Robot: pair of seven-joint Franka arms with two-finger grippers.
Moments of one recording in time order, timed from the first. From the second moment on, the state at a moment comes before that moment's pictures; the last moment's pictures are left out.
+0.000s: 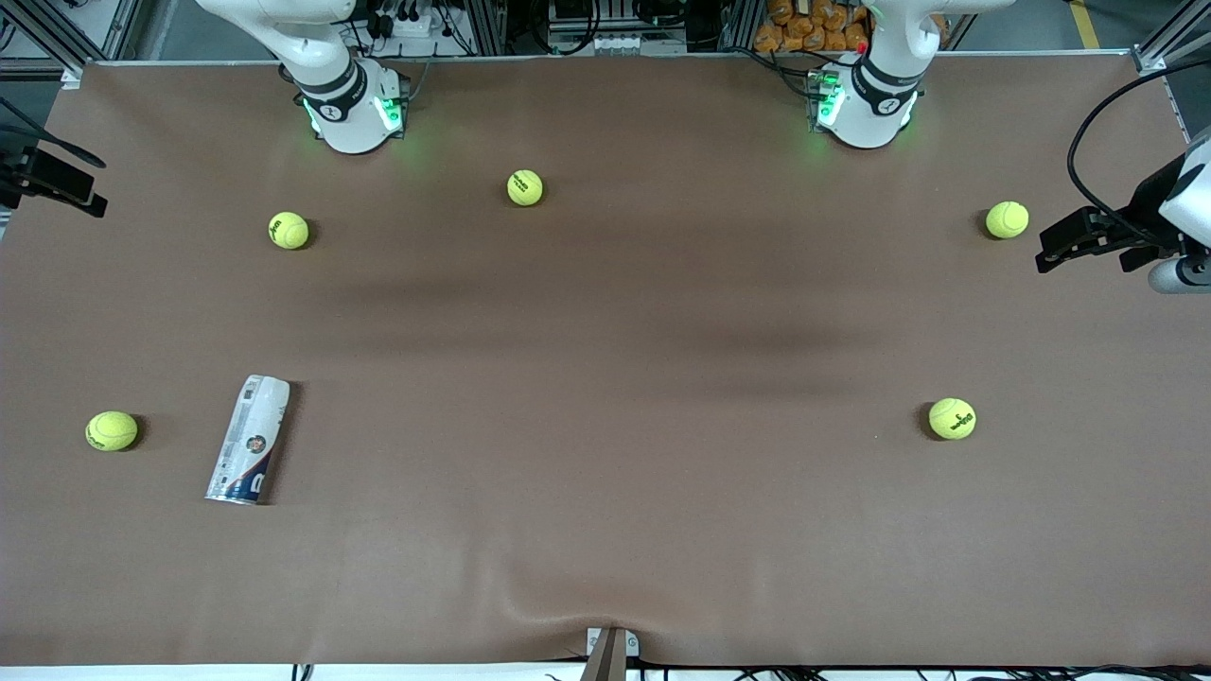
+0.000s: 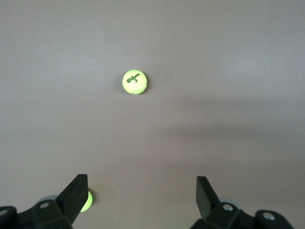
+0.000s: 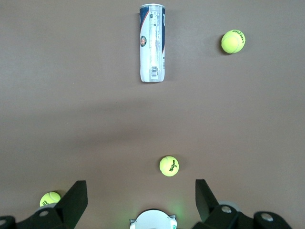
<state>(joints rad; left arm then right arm) -0.03 0.01 0.01 -1.61 0.00 1.60 -0.02 -0.08 -0.02 -0.01 -1.48 -0.01 1.35 0.02</state>
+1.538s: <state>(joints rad) -0.03 0.01 0.01 -1.60 0.00 1.60 -0.02 -0.12 0.71 -0.02 -1.53 -0.01 2.07 0.01</state>
